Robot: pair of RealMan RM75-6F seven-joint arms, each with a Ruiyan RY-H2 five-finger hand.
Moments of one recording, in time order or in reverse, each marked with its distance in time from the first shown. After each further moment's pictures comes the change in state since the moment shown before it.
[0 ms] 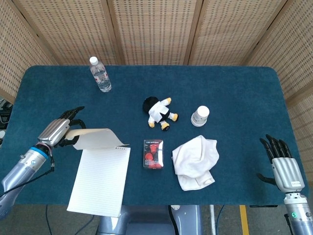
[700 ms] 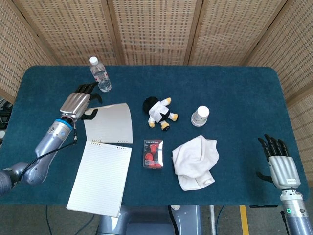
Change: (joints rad) left arm -0.240 -0.200 -0.106 0.221 -0.355 -0.085 0.405; right arm 0.017 -0.044 0.013 0.022 0.052 -0.037 -0.101
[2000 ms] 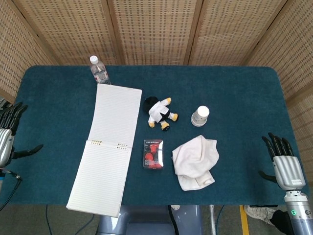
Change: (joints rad) left arm 0.637 0.203 0.174 -0.226 0.533 0.741 -0.314; right arm -0.013 0.025 0.000 0.001 -0.033 0.045 0.069
